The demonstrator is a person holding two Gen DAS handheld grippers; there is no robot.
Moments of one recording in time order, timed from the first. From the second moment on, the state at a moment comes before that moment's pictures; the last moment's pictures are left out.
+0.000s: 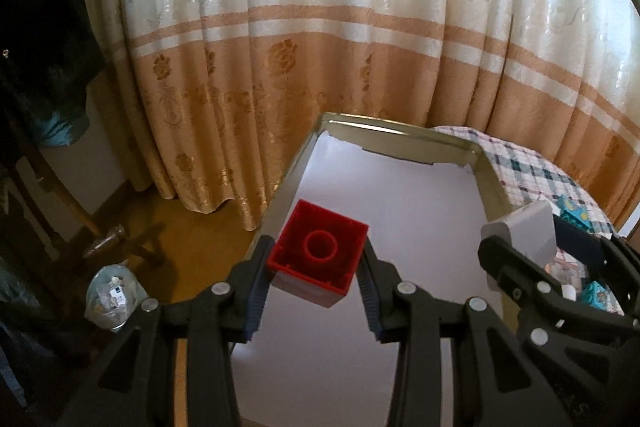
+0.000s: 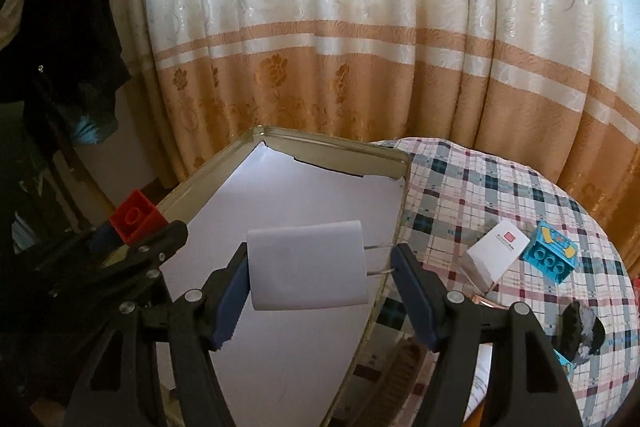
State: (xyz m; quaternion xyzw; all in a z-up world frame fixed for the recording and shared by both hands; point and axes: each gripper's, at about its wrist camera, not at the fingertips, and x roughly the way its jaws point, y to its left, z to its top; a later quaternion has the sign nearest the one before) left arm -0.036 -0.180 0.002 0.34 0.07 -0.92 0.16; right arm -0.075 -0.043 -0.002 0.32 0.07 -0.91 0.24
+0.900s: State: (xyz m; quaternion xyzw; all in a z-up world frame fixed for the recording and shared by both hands) left arm -0.015 -0.154 0.020 0.27 0.08 -0.94 0.18; right arm -0.052 0.076 0.013 0.23 -0.06 -0.96 0.14
